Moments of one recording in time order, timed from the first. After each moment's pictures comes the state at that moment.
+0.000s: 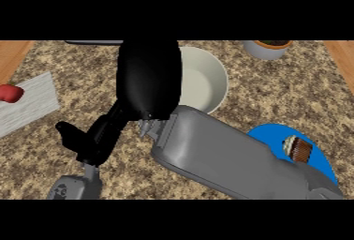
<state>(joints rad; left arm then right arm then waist) -0.13 0.04 -0.12 -1.56 0.17 -0.09 0.18 -1.16 -0.01 0.62 -1.34 0.91 0.08 1.14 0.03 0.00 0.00</state>
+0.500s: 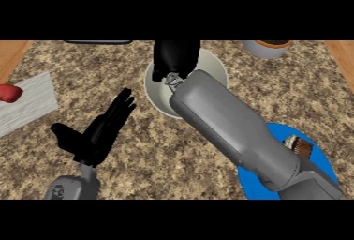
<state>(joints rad) -0.13 0.05 -0.11 -1.57 0.17 -0.11 0.17 -1.20 -0.01 0.49 -0.91 0.98 -0.13 0.97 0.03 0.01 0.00</state>
